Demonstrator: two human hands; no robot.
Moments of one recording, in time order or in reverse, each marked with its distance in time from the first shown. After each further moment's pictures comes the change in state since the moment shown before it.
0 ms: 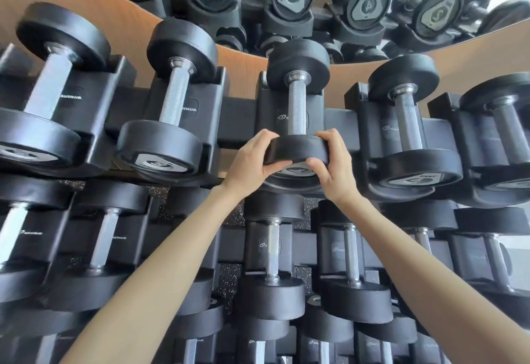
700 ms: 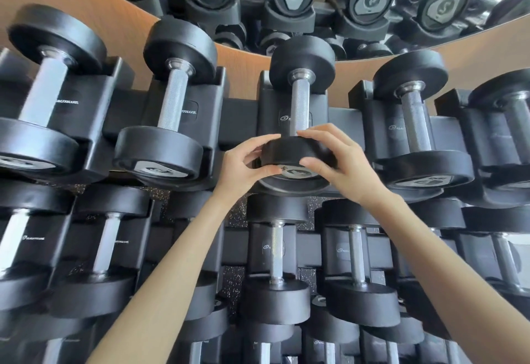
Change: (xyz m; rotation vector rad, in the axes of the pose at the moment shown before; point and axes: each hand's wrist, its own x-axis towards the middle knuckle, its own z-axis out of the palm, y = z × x) left_hand -0.010 -0.010 -0.014 -0.545 0.010 -0.259; right_hand 0.015 -0.022 -0.026 0.029 -0.281 -0.049
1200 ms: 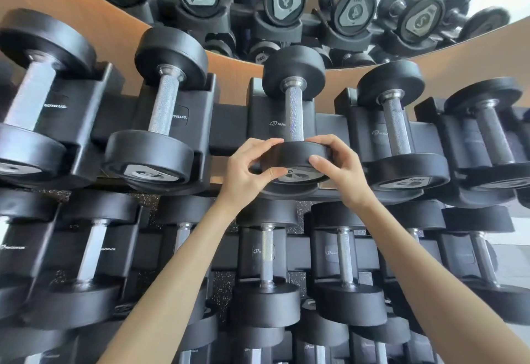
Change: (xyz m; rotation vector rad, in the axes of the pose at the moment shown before) left_hand -0.006 0.026 0.023 0.129 0.009 0.046; right_hand -0.016 0.009 0.000 0.573 0.139 0.315
